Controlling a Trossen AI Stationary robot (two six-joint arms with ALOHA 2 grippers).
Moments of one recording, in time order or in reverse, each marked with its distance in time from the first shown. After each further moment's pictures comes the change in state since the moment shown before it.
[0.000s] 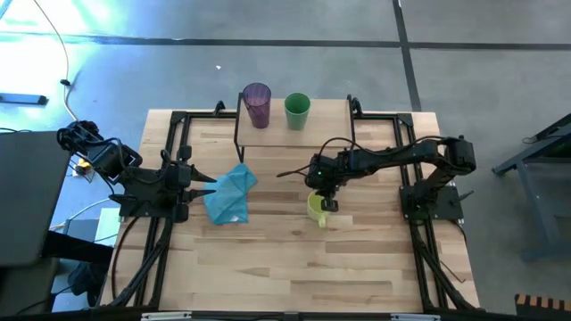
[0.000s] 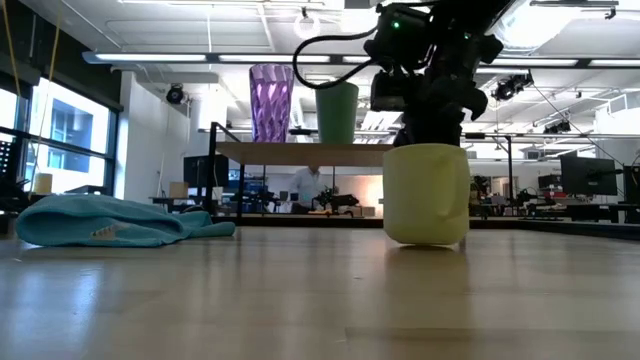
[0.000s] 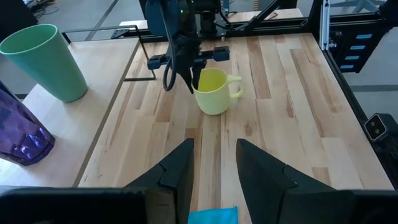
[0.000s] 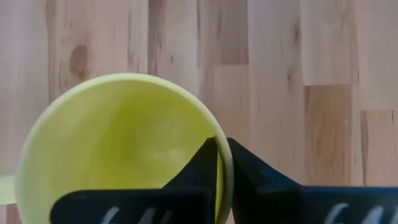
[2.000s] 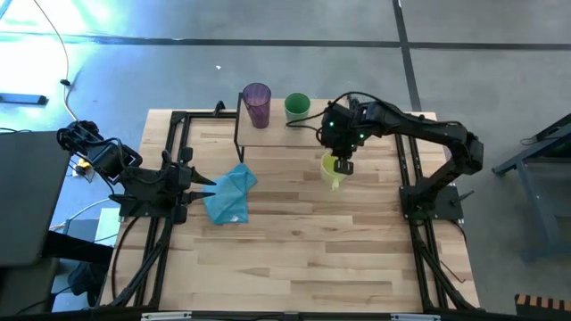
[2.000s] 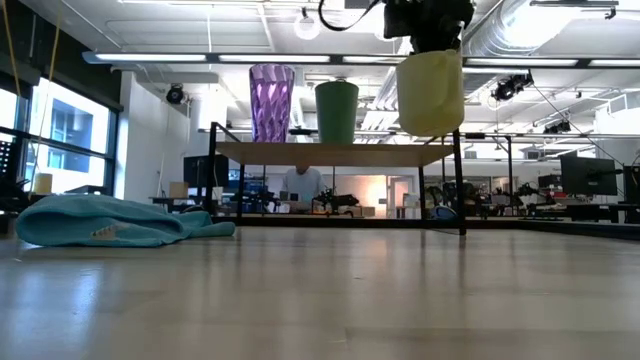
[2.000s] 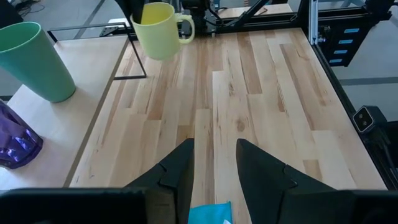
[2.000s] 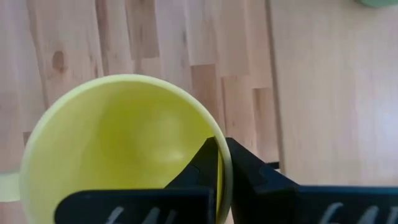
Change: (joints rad) left arm 0.000 0.000 0.000 -0.004 0.041 0.012; right arm -0.210 -0.077 0.527 -0.684 0.075 -0.149
